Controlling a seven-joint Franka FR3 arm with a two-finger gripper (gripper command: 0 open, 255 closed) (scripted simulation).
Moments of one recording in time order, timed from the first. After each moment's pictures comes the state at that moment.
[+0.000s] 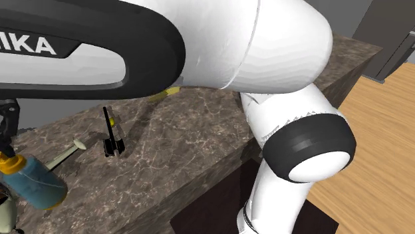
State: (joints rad) arm 0.40 -0.01 0.51 -1.28 -0.06 1.39 0.91
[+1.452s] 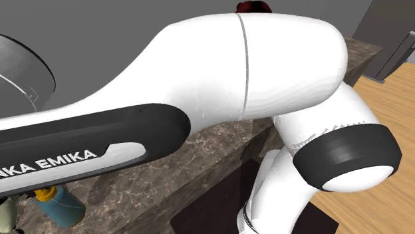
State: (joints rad) arm 0.39 -0.14 0.49 -1.72 0.01 1.72 0.89
